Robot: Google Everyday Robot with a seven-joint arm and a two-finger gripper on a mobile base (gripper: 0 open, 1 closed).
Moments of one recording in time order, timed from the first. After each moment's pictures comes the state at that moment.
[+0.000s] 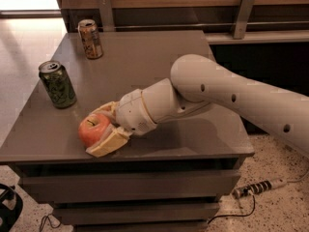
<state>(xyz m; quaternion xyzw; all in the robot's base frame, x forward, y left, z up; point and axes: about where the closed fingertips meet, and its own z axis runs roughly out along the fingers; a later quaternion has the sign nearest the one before) 0.440 0.133 0.831 -0.66 0.53 0.37 0.37</state>
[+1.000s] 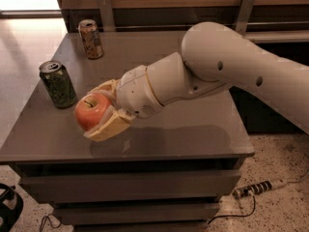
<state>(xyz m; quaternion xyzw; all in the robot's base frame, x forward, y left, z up) 0.437 0.122 0.898 -0.68 0.52 0.33 0.40</state>
